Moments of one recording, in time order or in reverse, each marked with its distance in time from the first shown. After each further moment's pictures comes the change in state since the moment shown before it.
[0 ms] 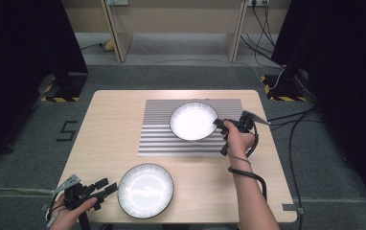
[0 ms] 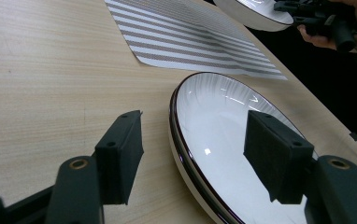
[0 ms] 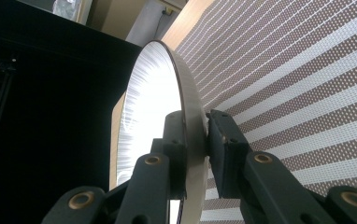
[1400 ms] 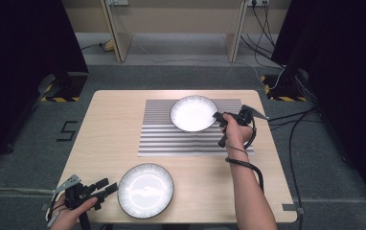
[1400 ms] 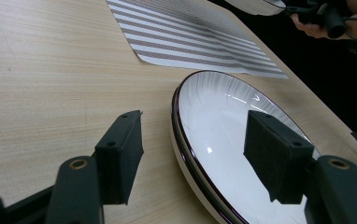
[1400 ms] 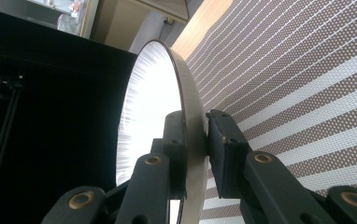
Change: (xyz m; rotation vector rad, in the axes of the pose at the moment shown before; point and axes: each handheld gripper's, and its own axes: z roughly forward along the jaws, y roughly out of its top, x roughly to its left) left arm 0.002 0.000 0.001 0.003 0.002 0.005; right arm 0.005 0.018 0.016 -0.027 0.013 0.047
